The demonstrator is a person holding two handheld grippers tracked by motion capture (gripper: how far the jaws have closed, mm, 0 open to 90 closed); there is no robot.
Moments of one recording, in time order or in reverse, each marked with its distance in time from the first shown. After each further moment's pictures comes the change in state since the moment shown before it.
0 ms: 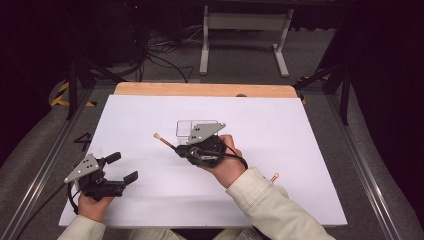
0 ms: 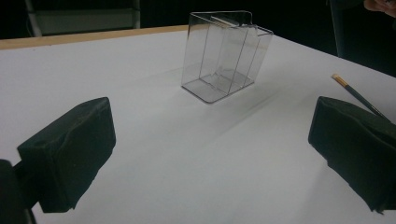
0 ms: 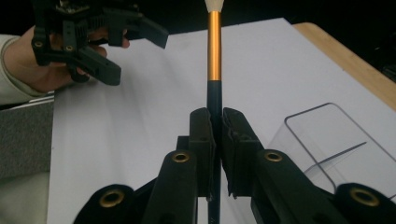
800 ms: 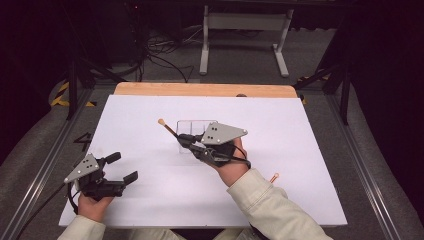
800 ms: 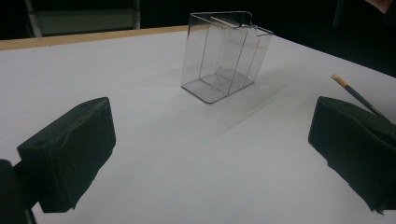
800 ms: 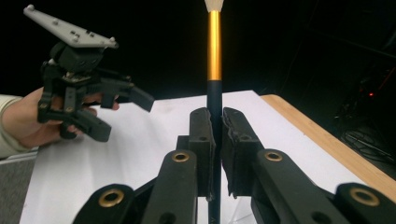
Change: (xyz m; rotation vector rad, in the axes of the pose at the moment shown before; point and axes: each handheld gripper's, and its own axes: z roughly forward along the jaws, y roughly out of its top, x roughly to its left) left arm 0.000 0.000 0.000 -0.002 -0.001 0.002; right arm -0.003 -0.008 -0.021 -0.304 -0.077 -0.038
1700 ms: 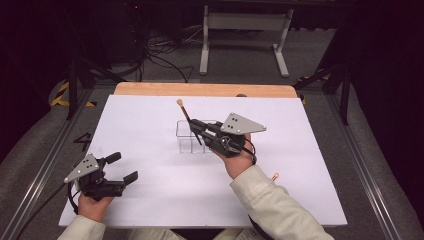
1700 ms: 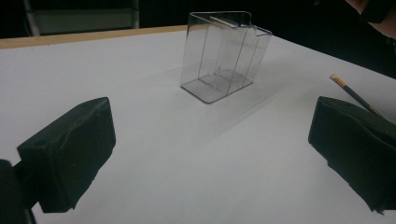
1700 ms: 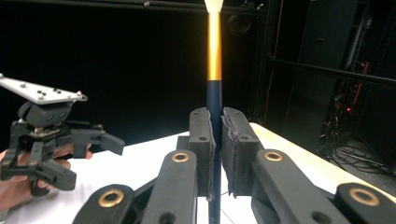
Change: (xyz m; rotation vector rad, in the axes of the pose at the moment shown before) left arm 0.000 0.000 0.000 0.002 -0.004 -0.005; right arm -0.029 -0.014 -0.012 -0.189 -0.083 0.129
